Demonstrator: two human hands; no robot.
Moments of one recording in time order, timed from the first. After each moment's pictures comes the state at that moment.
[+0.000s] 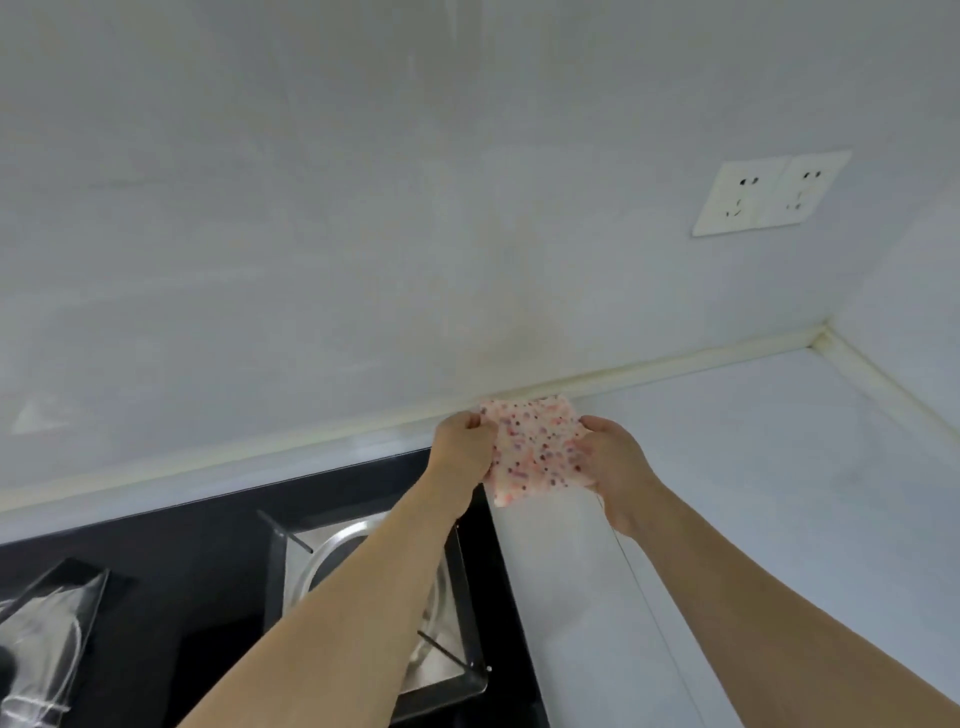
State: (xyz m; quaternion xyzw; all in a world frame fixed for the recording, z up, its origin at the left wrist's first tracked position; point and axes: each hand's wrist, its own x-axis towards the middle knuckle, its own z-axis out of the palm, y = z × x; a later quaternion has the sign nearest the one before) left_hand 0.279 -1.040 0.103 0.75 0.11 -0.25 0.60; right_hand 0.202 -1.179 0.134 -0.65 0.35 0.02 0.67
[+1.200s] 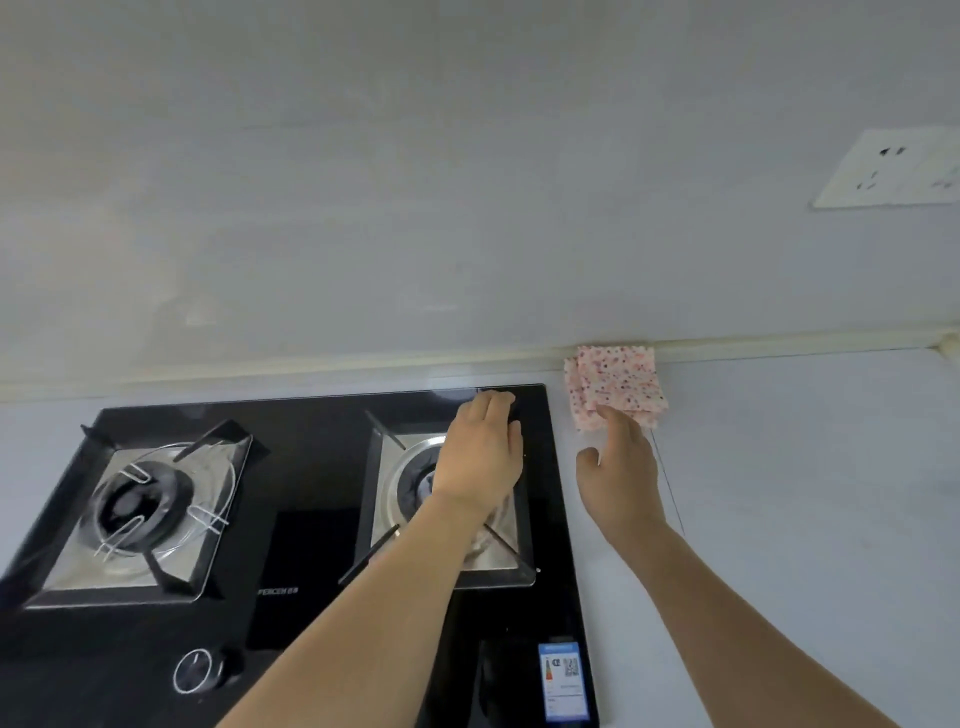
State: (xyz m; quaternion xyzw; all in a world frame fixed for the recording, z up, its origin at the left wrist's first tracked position) left_hand 0.192 -0.955 0.107 0.95 -0.12 0.00 0.28; right_hand 0.143 -1.104 0.117 -0.92 0.17 -0.03 0.36
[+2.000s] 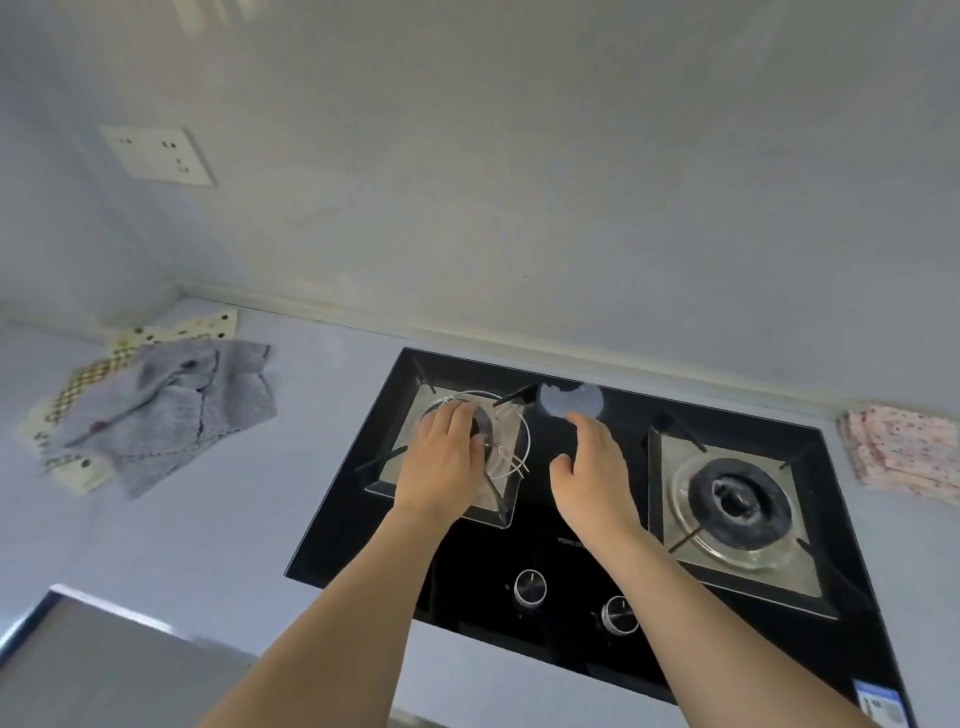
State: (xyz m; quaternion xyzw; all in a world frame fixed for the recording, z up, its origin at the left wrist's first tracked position) left_hand 0.104 -0.525 0.120 0.97 0.02 0.11 0.23; right_hand 0.115 -0.704 0.140 -0.93 -0.03 0.02 0.36
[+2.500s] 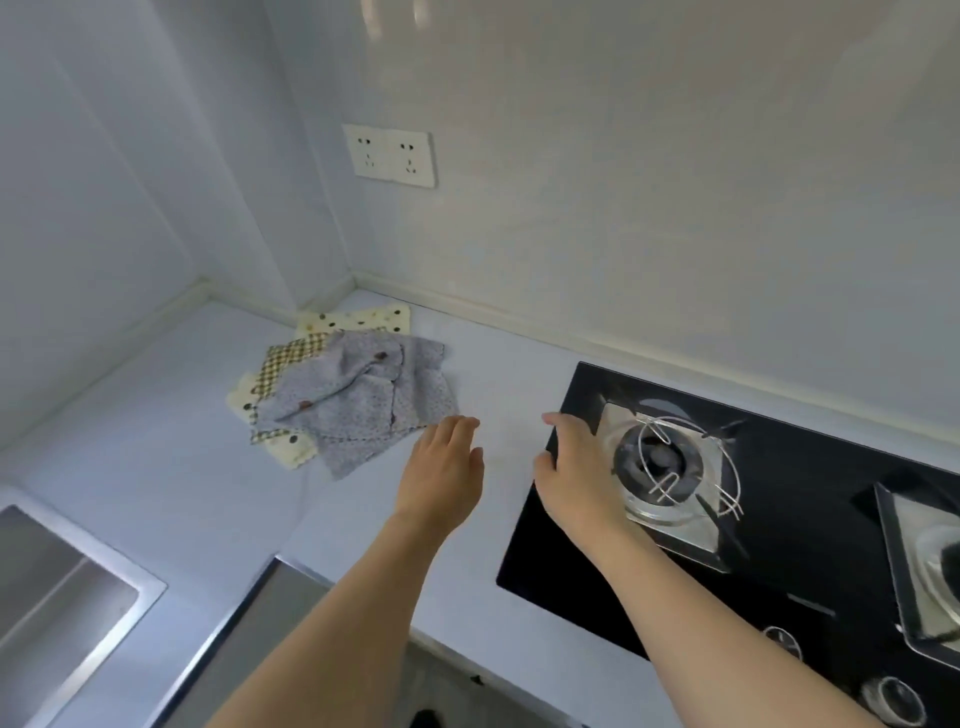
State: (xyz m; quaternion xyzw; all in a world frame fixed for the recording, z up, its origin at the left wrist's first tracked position) left_hand 0.038 -0.249 0.112 0.97 0.09 0.09 0.22; right_hand 0.083 -0.413 0.139 -0.92 -0.15 0.04 0.37
